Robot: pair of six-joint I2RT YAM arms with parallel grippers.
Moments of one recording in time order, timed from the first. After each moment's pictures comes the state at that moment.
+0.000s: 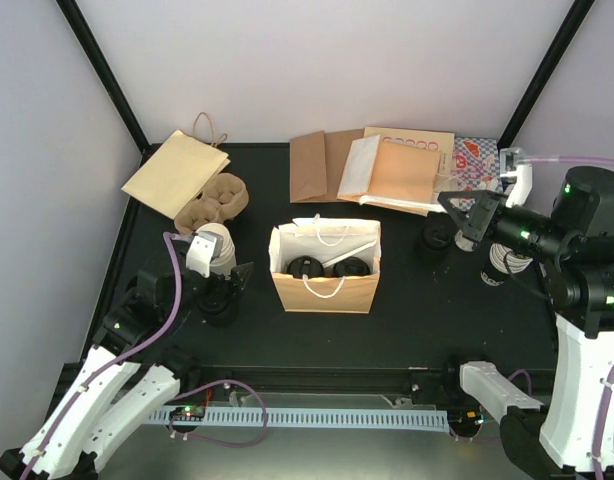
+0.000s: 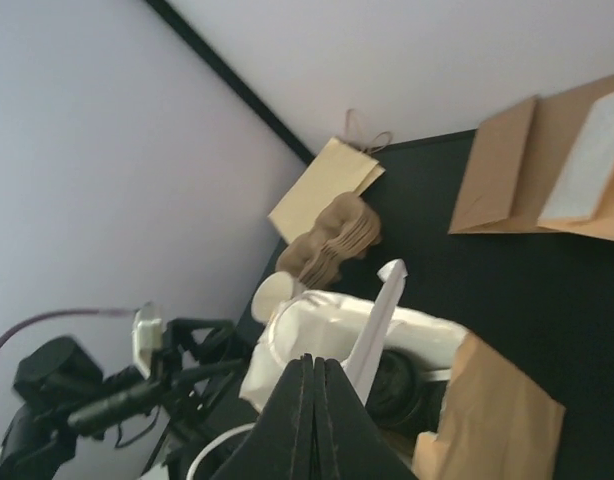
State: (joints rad) left arm -0.49 0.52 0.73 -0.65 0.07 -0.20; right arm 0.02 1.00 1.79 -1.20 -0.70 0.44
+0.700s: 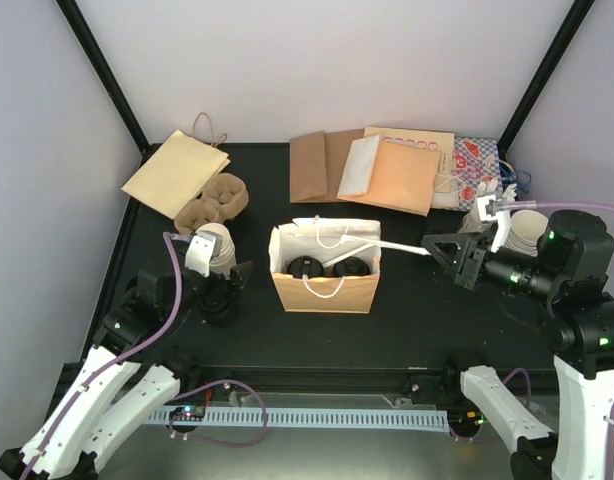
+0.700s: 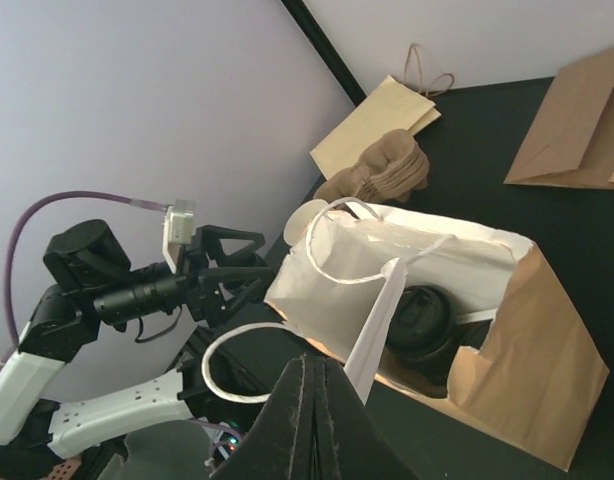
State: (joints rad) left arm -0.49 0.52 0.72 -0.65 0.05 -0.21; right arm 0.16 0.80 1.55 -1.15 -0.77 0.38
